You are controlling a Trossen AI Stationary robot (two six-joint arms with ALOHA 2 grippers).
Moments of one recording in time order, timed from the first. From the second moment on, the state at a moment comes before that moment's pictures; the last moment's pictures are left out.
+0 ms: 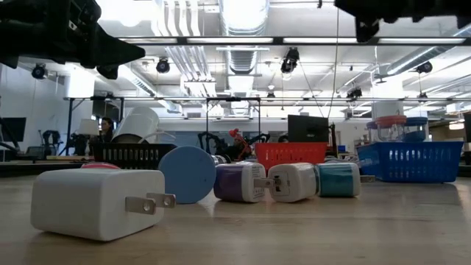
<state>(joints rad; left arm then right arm) -0.01 0.53 0.18 0.30 -0.13 0.05 0.04 0.64 0.45 0.19 0.04 0.03</state>
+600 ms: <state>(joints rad) -0.01 0.53 0.18 0.29 -0.13 0.05 0.04 0.25 0.10 0.47 0.01 0.05</state>
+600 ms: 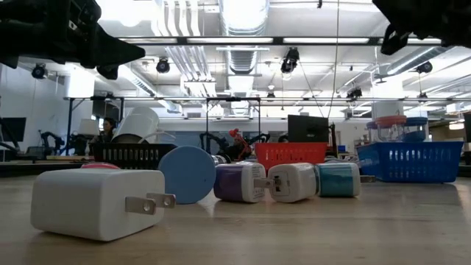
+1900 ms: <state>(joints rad) -0.01 0.53 0.18 0.29 -0.16 0.04 0.04 0.15 0.01 0.39 0.03 -0.01</state>
